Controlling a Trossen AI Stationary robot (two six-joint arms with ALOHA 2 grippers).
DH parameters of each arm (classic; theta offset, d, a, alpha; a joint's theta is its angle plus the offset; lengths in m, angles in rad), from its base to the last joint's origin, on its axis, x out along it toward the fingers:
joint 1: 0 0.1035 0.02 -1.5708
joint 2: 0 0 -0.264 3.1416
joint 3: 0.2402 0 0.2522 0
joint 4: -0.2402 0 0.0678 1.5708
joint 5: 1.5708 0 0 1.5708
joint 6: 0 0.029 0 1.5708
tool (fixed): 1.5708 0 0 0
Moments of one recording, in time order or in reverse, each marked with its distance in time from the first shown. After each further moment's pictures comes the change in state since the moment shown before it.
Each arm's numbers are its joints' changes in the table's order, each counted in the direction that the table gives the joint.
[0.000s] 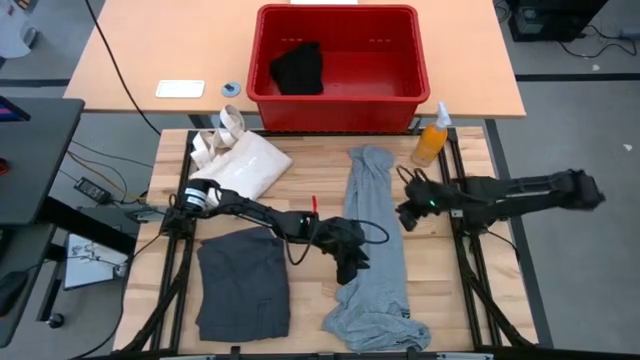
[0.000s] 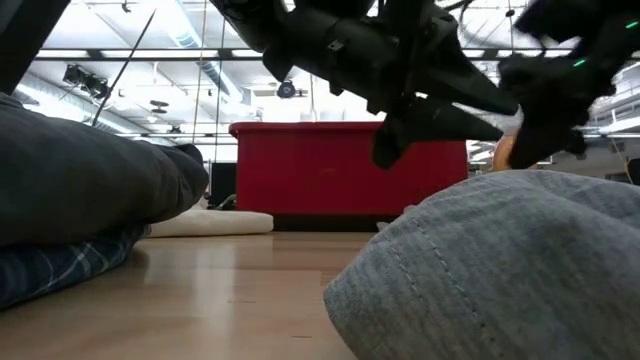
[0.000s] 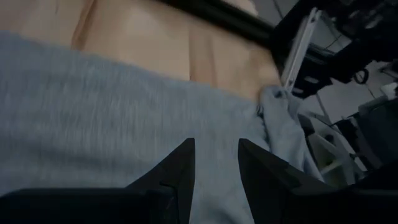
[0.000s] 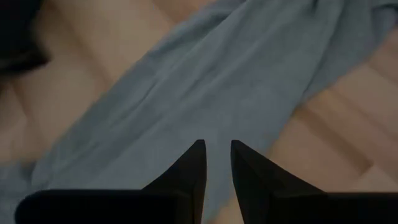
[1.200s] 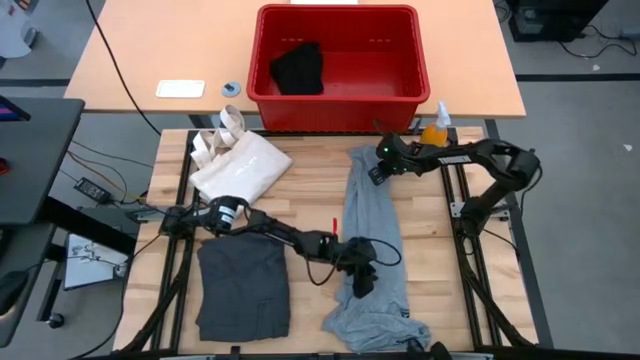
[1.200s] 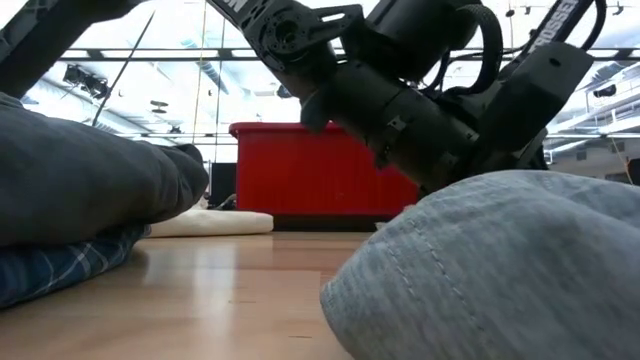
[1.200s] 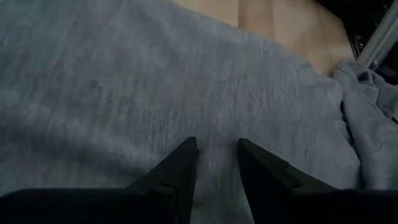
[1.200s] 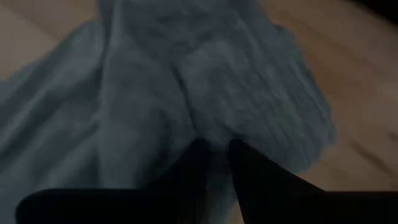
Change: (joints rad) left arm -0.073 0.308 0.233 -0.073 -0.125 -0.136; right arm -0.604 0.786 0.173 0.472 0.042 -0.450
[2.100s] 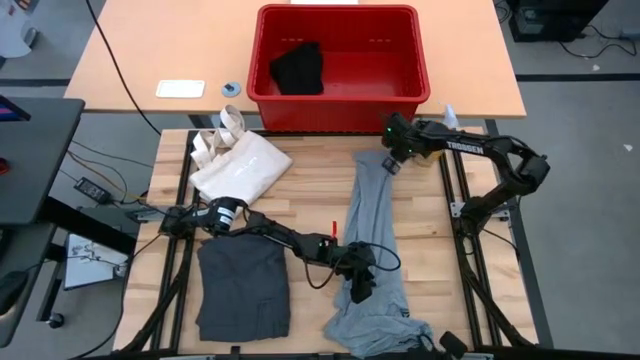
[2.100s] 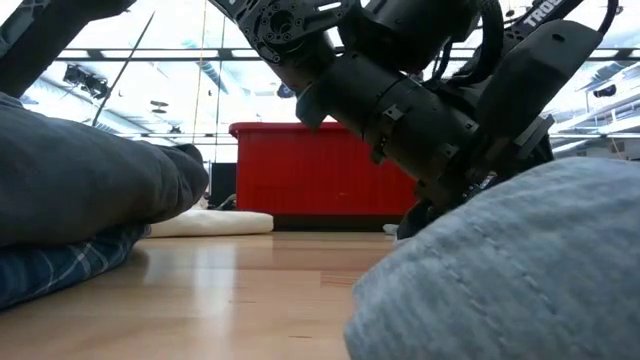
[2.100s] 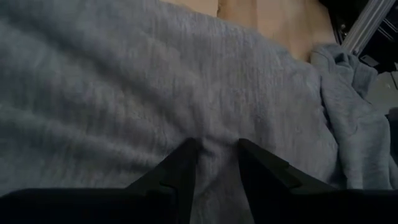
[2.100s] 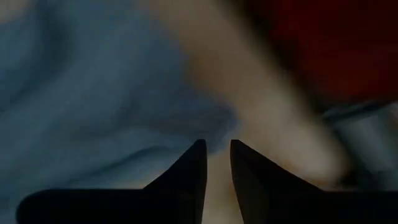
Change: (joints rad) left arm -0.003 -0.003 -0.003 -0.020 0.034 -0.025; right arm -0.075 -0.087 0.257 -0.532 0.068 -0.340
